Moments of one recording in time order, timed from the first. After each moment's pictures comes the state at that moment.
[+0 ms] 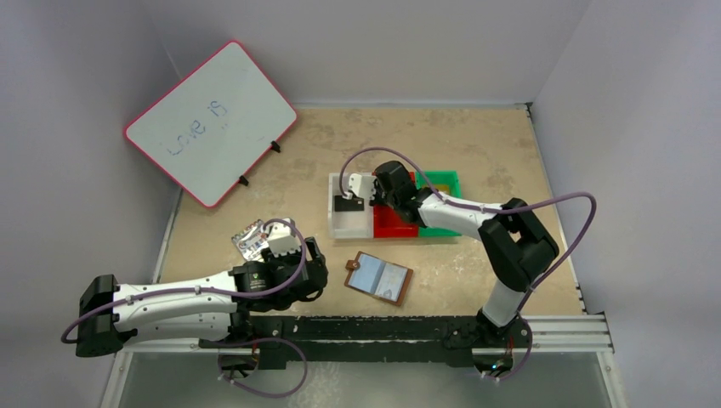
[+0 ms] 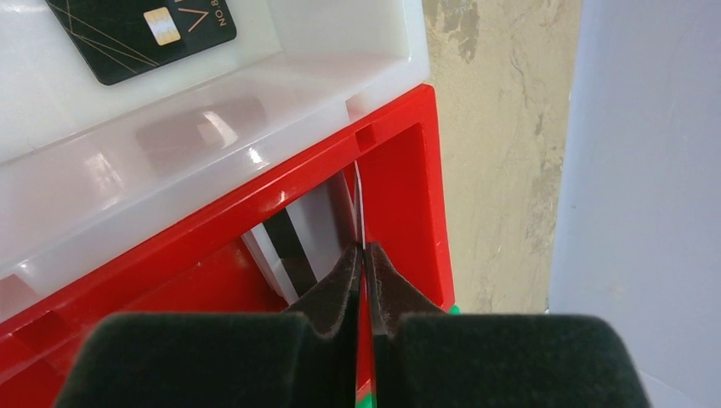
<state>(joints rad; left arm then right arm) -1.28 0.89 0.57 -0.73 -0.85 -1.33 0.69 1.73 1.02 -0.02 0.27 -0.89</state>
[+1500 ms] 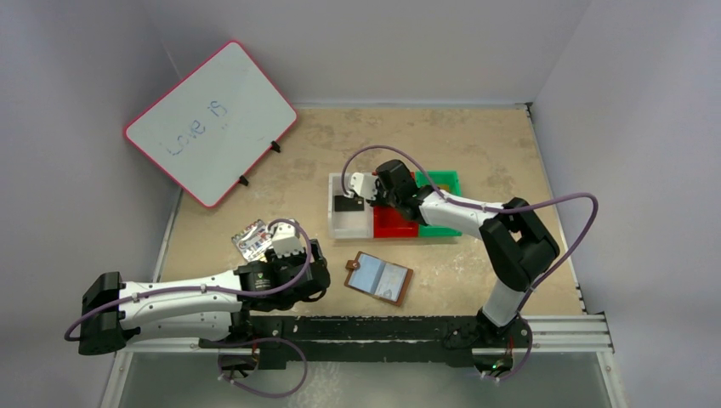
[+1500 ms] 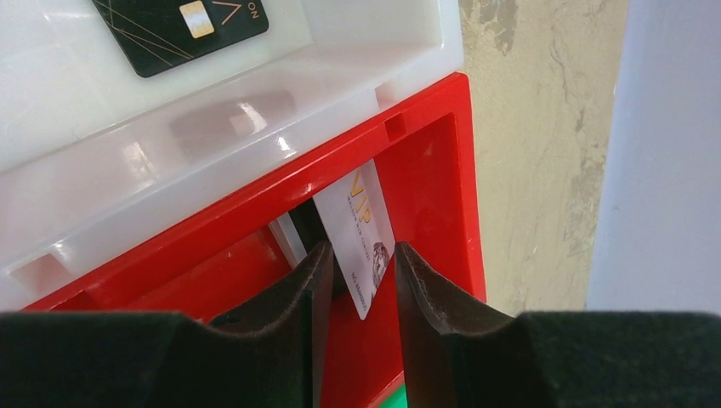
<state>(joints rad) -1.28 0.93 0.57 -0.72 -0.82 -1.33 0.68 1.73 1.04 -0.09 0.22 -0.84</state>
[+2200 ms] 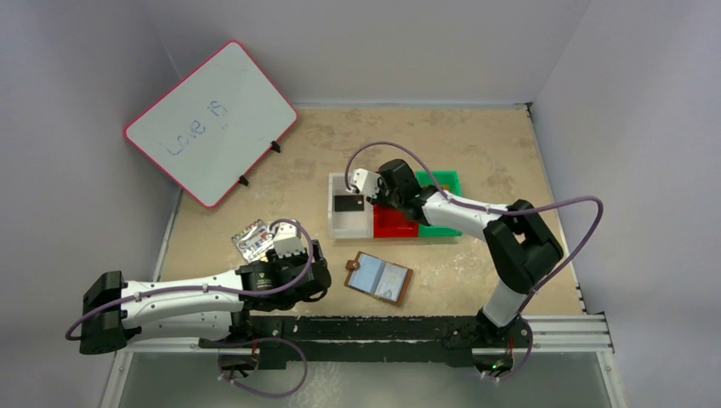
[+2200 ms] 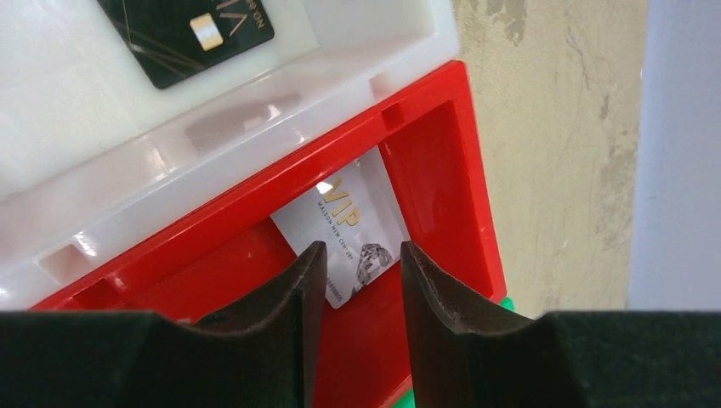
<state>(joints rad) -1.28 0.94 0.57 -0.71 -0.81 -1.32 0.67 1.72 1.03 -0.09 0.19 -0.77</state>
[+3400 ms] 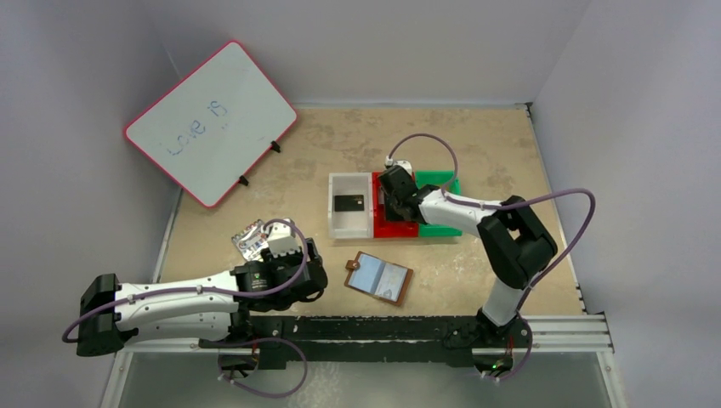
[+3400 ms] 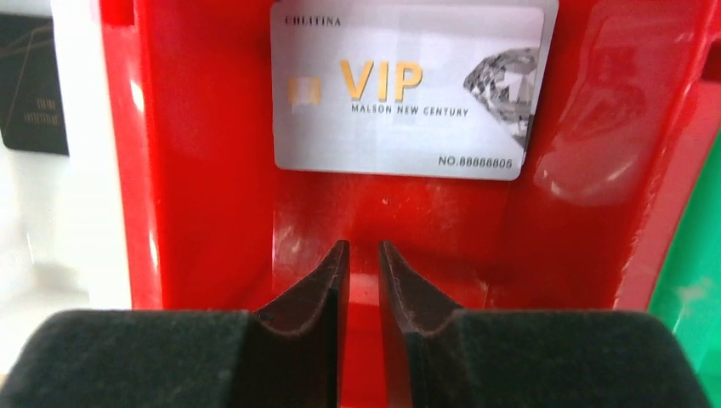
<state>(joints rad) -1.28 0.91 0.58 -0.76 -0.86 -1.34 0.67 1.74 1.03 -0.28 0.25 0.52</state>
